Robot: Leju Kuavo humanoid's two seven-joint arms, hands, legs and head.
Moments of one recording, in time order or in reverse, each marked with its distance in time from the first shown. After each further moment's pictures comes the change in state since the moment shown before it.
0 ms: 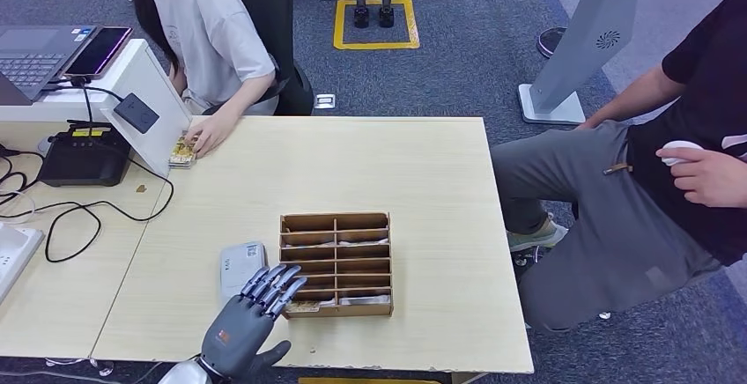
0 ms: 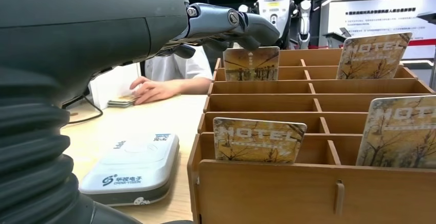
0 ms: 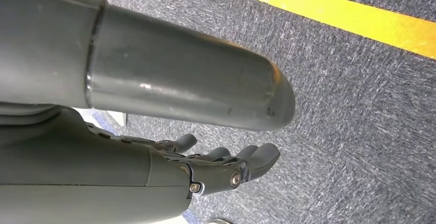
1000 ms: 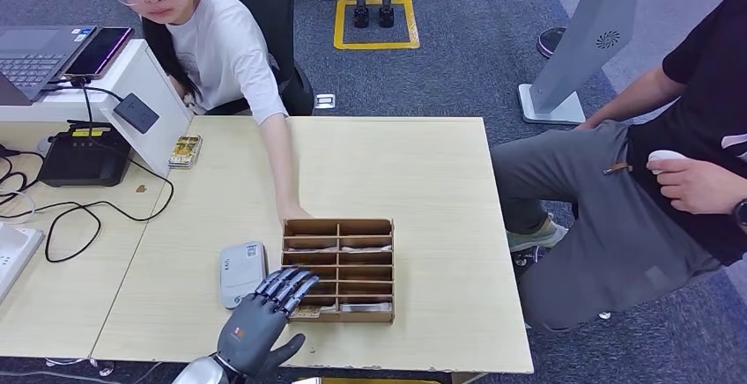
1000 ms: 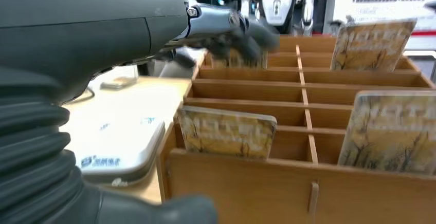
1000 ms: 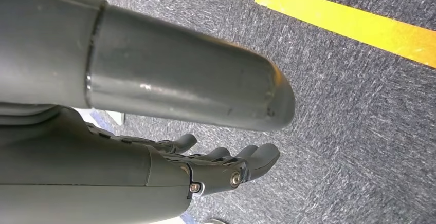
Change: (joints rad) left arm -0.029 -0.064 -0.015 0.055 0.032 -0.026 0.002; right arm -0.001 0.012 -0.007 0.000 0.020 0.002 0.000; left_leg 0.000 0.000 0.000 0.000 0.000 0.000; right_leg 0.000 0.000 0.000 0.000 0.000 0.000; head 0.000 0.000
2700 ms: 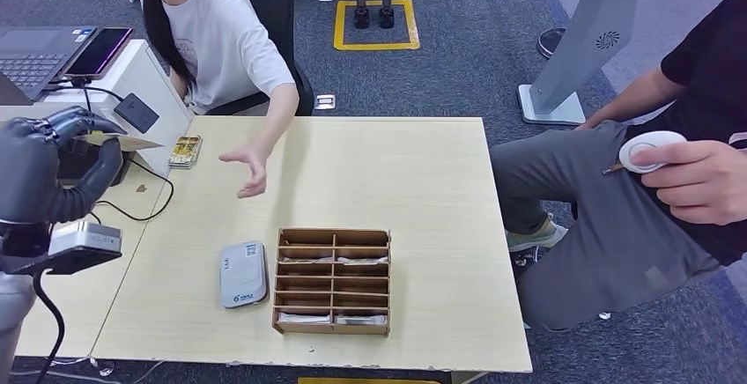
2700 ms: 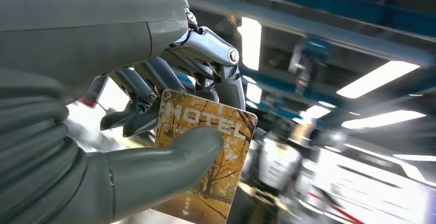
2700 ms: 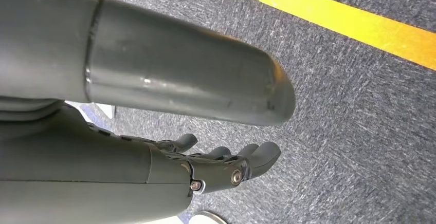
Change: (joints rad) left arm -0.299 0.246 0.638 -0.372 0.516 -0.279 -0.243; right arm -0.014 0.004 -0.061 -0.004 0.094 0.018 -0.033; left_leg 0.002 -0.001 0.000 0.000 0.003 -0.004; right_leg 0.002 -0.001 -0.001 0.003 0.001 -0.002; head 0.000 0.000
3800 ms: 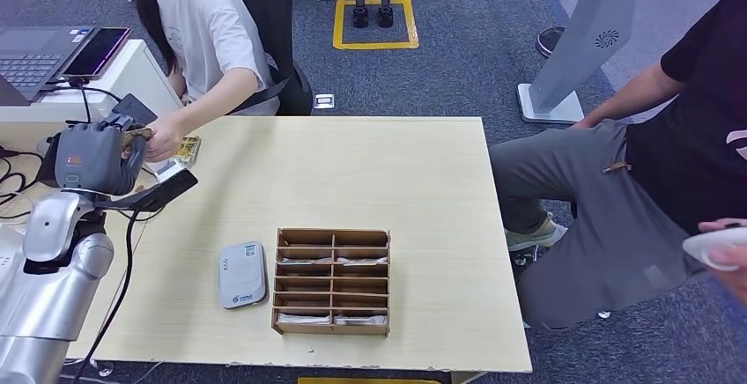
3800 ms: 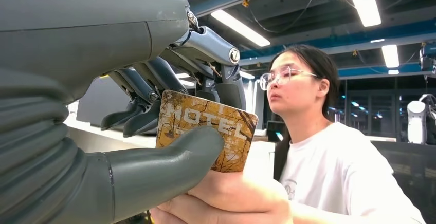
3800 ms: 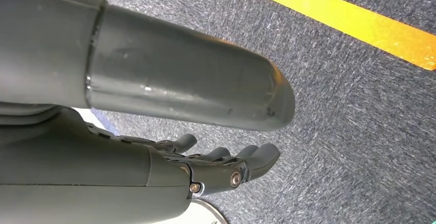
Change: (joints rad) left arm -0.199 -0.121 -0.101 0.597 -0.464 0.198 0.239; right arm -0.026 0.002 -0.002 -0.006 0.051 0.016 0.013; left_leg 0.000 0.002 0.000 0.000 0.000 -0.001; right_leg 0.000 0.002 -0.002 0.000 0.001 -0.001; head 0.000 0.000
